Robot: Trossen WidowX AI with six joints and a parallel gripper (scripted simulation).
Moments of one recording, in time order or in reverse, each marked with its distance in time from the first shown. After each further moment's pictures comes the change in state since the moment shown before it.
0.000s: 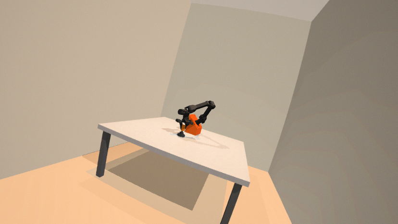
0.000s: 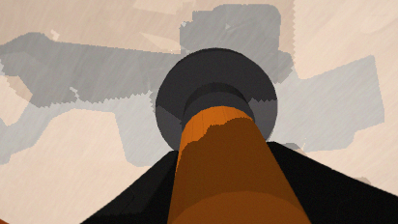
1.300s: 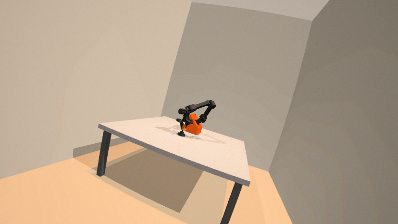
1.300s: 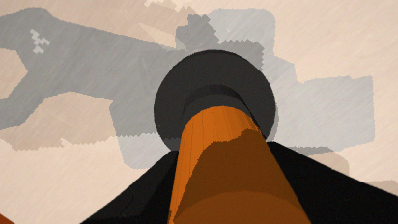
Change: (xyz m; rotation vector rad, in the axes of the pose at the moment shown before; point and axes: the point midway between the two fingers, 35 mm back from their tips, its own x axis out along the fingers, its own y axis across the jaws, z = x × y) arm 0.000 -0.001 0.001 -0.134 0.000 -0.002
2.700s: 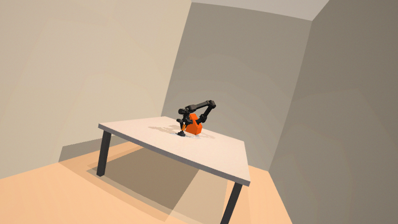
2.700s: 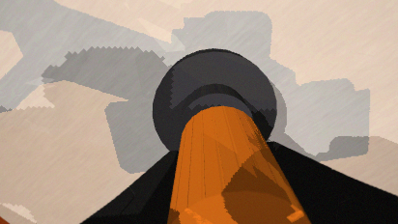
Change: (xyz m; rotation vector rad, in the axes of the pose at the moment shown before) arm 0.004 0.001 -0.002 -0.079 -0.004 -0.003
